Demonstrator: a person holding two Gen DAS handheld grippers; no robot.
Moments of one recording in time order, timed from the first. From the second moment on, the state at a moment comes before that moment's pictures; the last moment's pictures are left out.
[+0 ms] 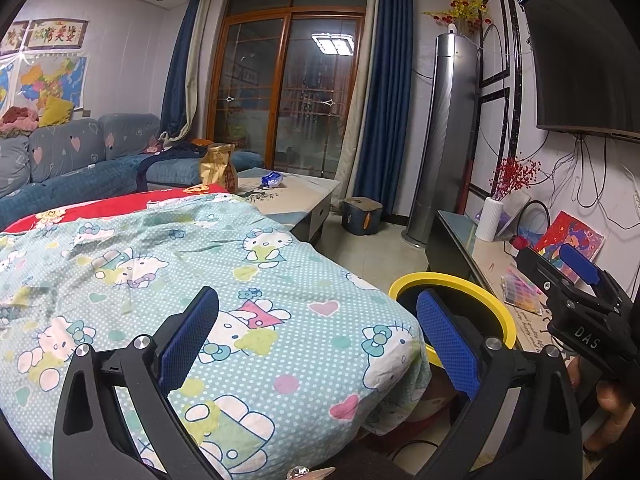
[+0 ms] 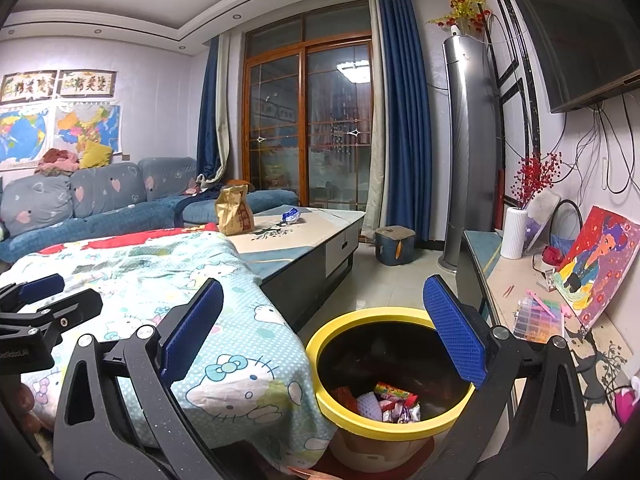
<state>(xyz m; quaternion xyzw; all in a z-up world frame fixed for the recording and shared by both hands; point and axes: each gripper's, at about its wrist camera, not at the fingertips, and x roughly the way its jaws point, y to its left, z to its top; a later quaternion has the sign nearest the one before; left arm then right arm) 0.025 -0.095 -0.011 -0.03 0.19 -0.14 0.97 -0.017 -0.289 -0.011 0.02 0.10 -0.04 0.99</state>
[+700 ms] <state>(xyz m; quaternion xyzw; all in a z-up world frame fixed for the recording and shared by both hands) 0.024 -0.095 -0.011 -0.03 0.19 -0.14 0.97 -0.018 -0.289 -0.011 0.01 0.10 -0.04 0.99</state>
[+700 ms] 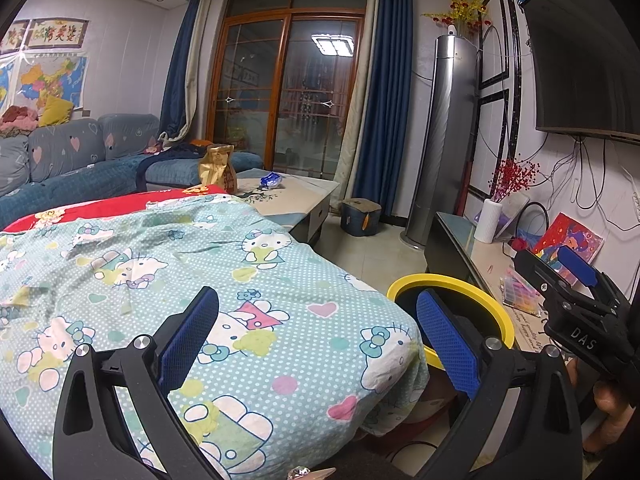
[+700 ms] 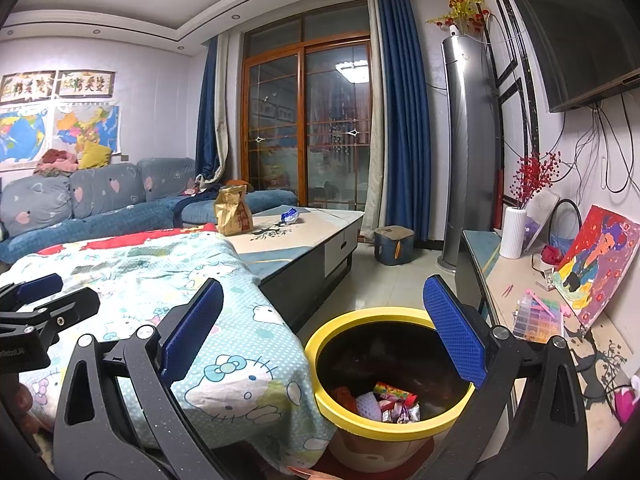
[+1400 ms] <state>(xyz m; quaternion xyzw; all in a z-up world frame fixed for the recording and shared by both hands) 0.053 0.044 0.029 -0.13 0.20 0.01 0.97 0.057 -0.186 0.009 0.06 0.17 0.13 0.97</state>
